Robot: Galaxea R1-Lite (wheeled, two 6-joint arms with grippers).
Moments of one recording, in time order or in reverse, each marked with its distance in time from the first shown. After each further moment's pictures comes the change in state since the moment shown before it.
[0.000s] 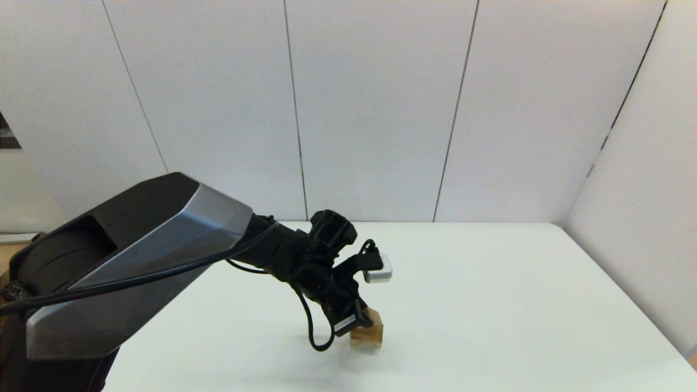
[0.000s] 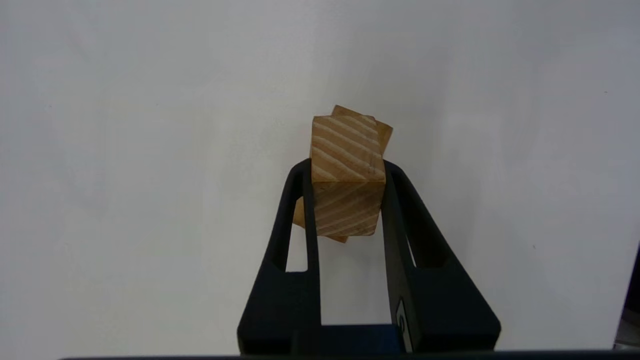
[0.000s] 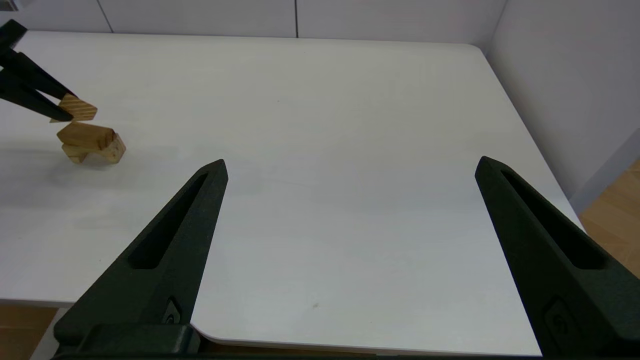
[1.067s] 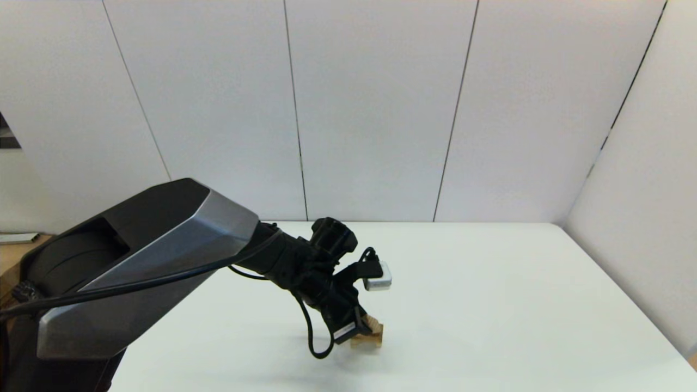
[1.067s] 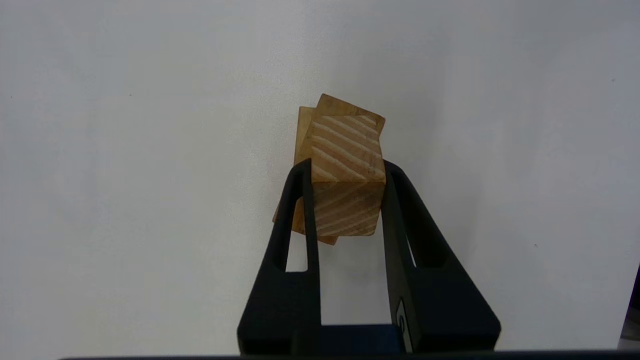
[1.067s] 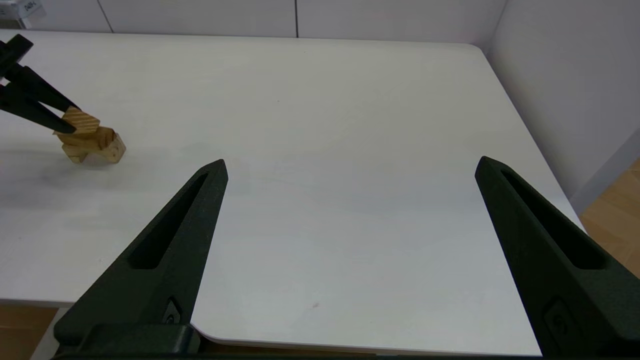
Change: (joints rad) left arm -0.002 0.016 0.028 -0.019 -0.001 0.001; right arm 0.000 0.000 0.000 0.000 0.000 0.000
